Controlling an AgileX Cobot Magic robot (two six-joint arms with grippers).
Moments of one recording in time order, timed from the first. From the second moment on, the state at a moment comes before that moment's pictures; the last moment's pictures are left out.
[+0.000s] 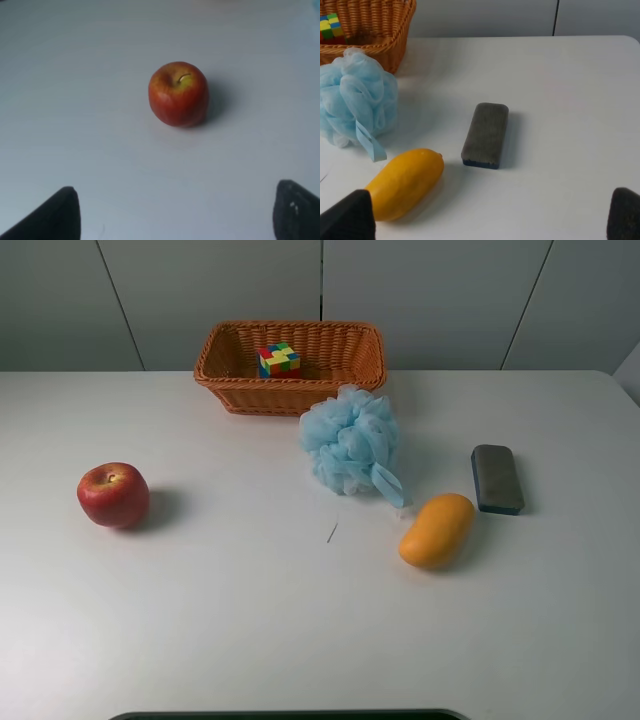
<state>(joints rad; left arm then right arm) -0.03 0.13 -0.52 -0.13 1.10 0.20 -0.04 0.00 -0.51 0.09 1.10 -0.07</state>
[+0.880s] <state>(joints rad) 0.03 0.00 -0.52 -0.17 1.10 0.24 -0.04 0.00 -0.51 0.09 1.10 -0.07</state>
